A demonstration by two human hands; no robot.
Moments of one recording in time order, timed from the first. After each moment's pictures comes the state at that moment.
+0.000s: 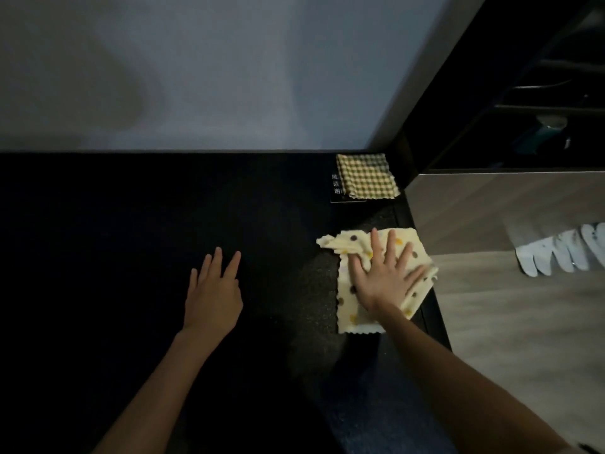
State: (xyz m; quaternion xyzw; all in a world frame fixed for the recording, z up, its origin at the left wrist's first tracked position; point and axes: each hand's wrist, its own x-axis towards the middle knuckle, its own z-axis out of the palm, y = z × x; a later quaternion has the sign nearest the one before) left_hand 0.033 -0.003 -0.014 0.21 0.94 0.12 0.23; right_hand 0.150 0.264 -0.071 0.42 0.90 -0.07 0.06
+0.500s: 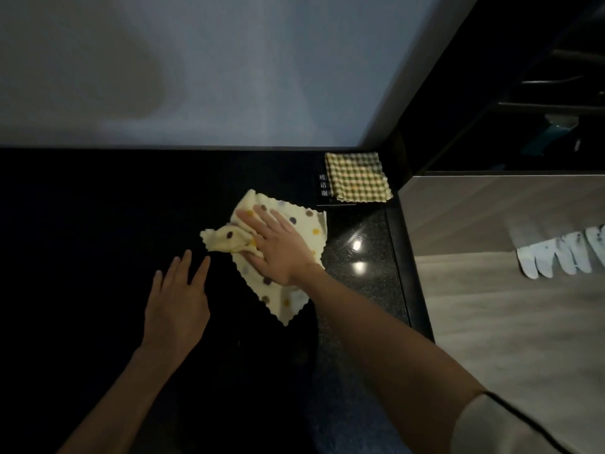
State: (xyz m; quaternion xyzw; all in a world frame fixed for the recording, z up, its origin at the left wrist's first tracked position) left_hand 0.029 -0.005 -0.038 0.23 0.96 0.04 0.14; right_hand 0.022 0.219 -0.084 -0.11 0.99 -0.08 0.06
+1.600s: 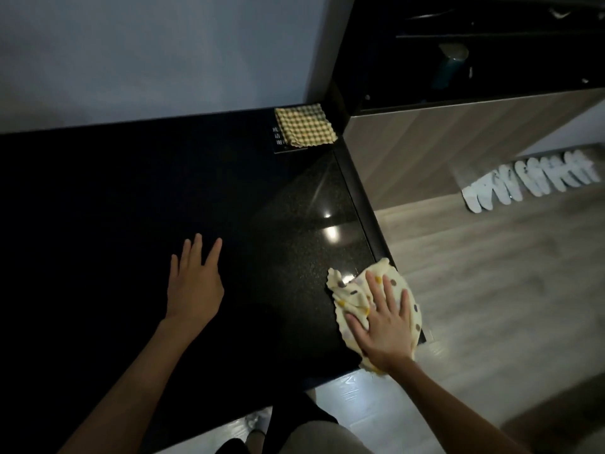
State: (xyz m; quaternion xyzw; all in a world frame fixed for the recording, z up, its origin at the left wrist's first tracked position) left_hand 0.110 -0.012 -0.016 0.28 0.94 0.04 0.20; right_hand 0.388 0.199 -0.058 0.32 0.94 -0.07 0.11
